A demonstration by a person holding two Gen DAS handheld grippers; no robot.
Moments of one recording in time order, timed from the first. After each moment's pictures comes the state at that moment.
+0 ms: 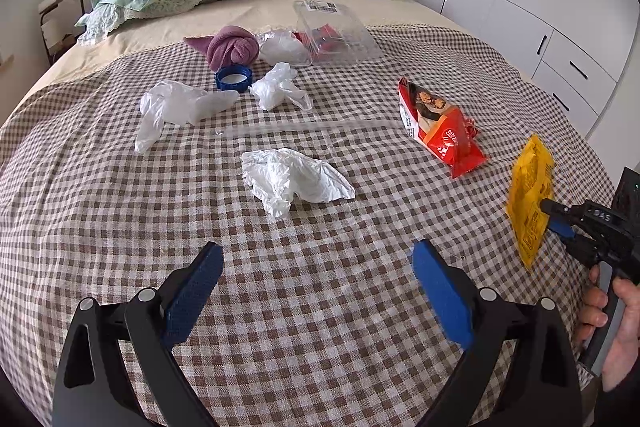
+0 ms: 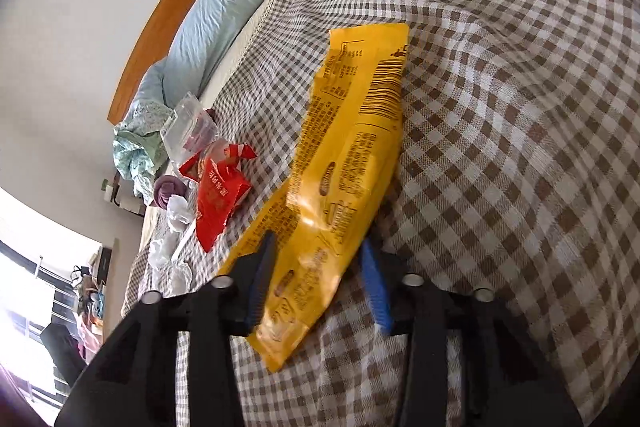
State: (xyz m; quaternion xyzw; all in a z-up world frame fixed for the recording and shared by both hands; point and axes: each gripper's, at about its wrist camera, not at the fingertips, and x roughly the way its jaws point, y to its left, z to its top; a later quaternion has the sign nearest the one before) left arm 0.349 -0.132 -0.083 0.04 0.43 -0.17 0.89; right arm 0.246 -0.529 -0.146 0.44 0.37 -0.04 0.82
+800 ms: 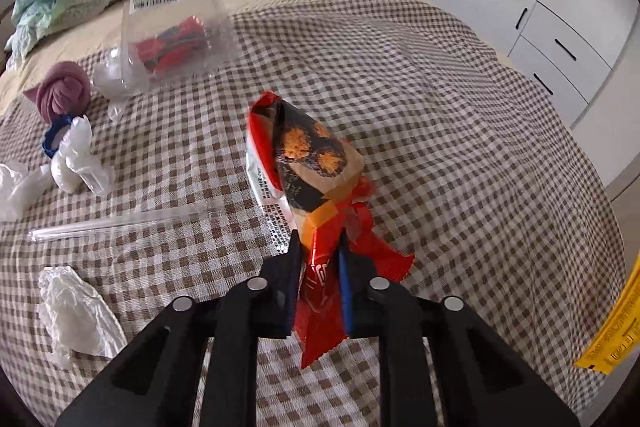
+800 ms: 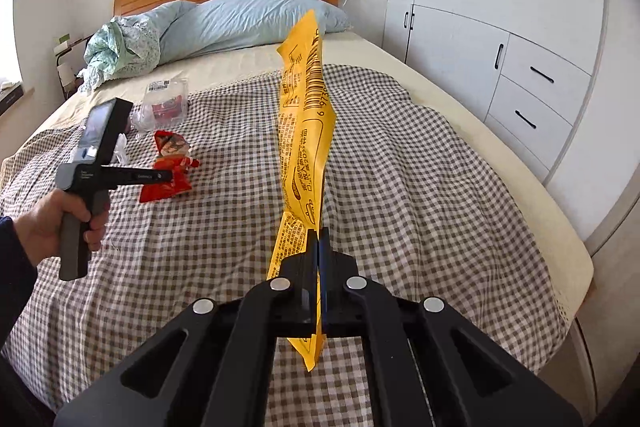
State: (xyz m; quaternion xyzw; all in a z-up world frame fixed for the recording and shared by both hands) left arm 0.436 -0.322 -0.103 0.05 0.46 -0.24 0.85; right arm 0.144 -0.547 -0.005 0.06 0.34 -0.12 0.93
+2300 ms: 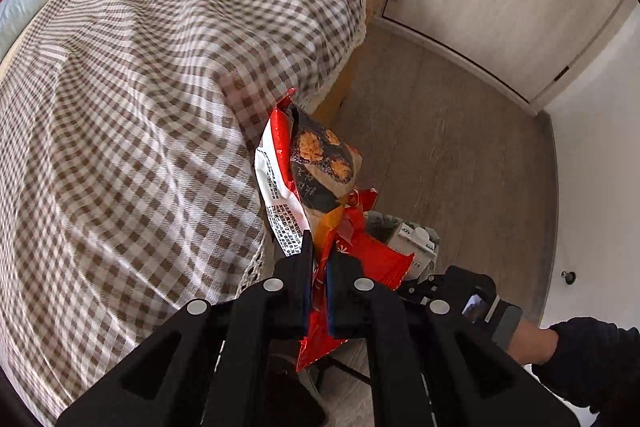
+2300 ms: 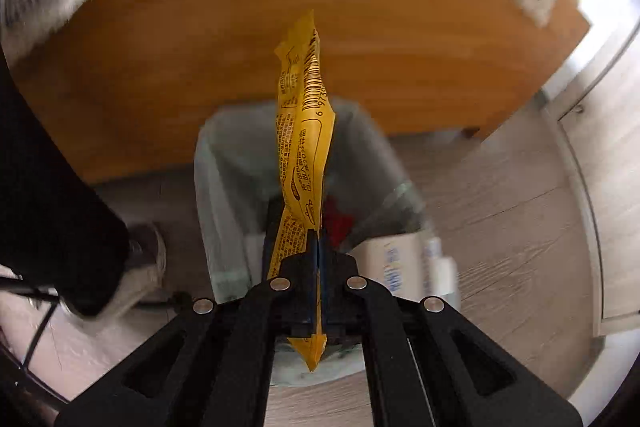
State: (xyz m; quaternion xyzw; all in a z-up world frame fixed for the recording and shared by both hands) left arm -0.009 -0.515 -0.137 0.31 0.49 -0.48 0.66; right arm -0.129 -0.504 -0.316 0.04 0.56 -0.11 0.82
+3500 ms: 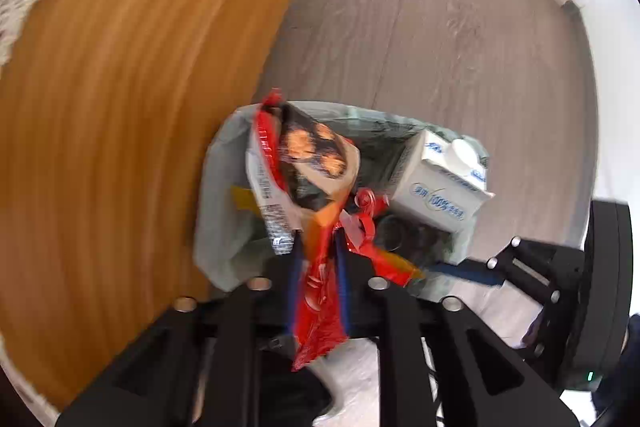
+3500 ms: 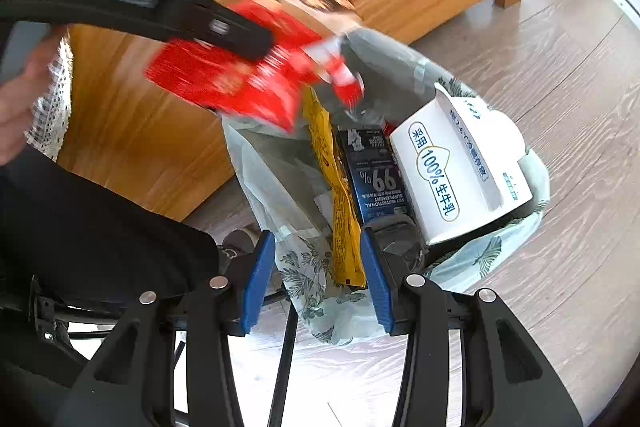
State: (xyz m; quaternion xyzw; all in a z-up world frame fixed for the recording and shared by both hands) left arm -0.050 -0.605 -0.318 0.44 0.57 -0.43 0.54; right arm -0.182 -0.553 -0.325 0.34 0.52 -0.06 0.79
